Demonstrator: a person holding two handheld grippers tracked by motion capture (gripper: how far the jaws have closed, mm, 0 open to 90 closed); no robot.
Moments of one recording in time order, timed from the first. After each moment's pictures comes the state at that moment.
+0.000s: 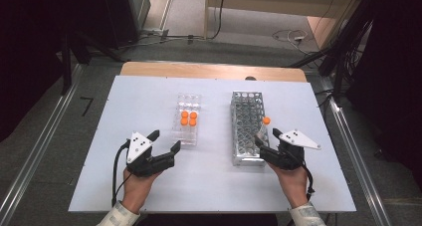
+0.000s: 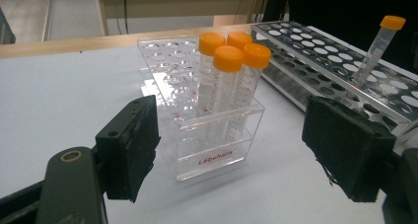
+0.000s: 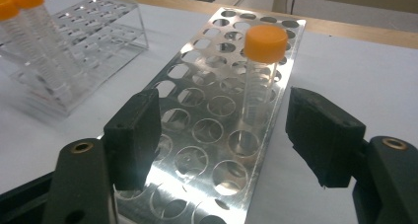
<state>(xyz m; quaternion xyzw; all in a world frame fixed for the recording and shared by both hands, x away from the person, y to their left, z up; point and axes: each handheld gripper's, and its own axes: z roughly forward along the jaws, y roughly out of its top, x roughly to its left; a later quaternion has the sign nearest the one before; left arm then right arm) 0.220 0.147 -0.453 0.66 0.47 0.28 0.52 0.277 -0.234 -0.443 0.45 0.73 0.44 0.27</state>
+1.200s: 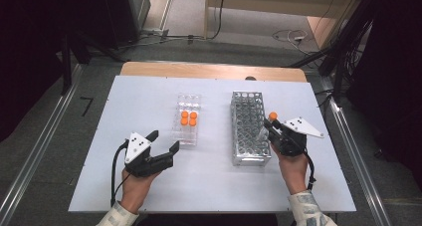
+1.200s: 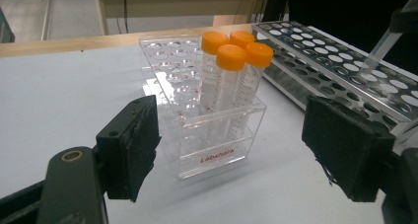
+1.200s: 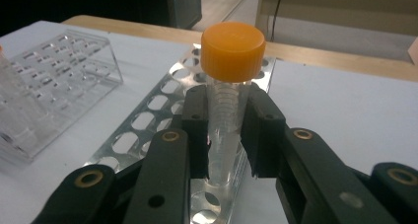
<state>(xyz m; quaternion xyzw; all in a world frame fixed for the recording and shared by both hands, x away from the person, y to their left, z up) 0.220 0.150 -0.453 0.66 0.47 0.27 0.52 0.302 -0.237 -0.427 0.45 0.70 0.46 0.30</state>
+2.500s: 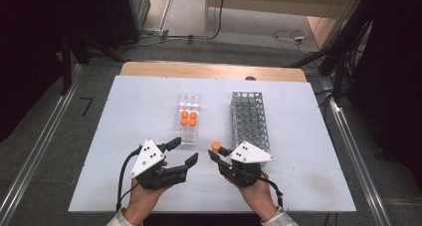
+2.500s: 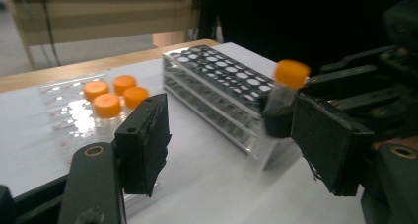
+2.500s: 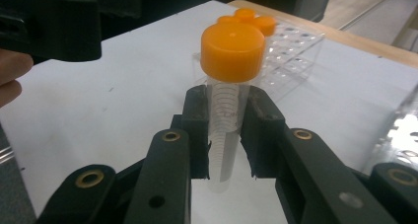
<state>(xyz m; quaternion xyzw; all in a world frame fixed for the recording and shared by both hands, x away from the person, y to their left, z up) 0.188 0.112 -0.419 0.70 0.36 0.22 0.58 0.227 -0.126 -0.430 0.29 0.80 0.50 0.18</state>
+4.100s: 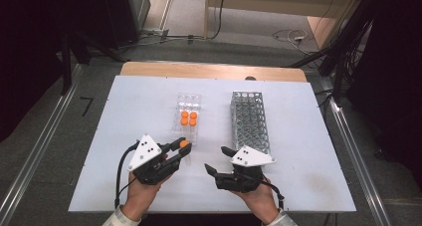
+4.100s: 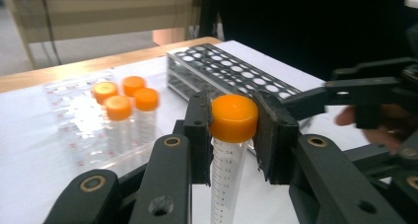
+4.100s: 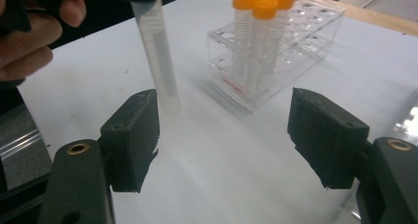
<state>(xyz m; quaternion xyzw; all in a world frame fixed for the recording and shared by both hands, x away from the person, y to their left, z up) 0.200 0.127 -0.416 0.69 0.38 0.22 0.57 0.220 -0.137 -0.432 0.30 0.81 0.48 0.15</state>
